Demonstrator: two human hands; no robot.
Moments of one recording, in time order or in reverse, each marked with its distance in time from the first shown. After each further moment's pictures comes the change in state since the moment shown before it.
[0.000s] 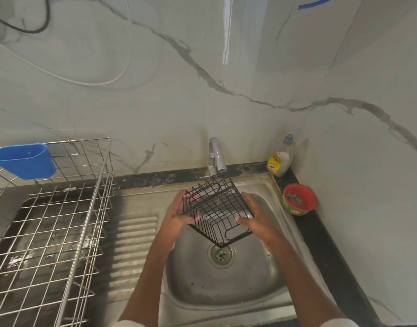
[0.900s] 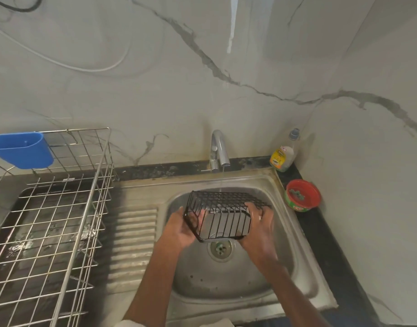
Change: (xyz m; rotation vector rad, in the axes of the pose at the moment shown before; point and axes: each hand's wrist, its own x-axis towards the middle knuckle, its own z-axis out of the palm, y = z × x) left_hand 0.014 -0.029 0.019 -0.818 0.349 -0.713; right_hand -0.045 0.010 0.036 -0.616 0.299 -0.063
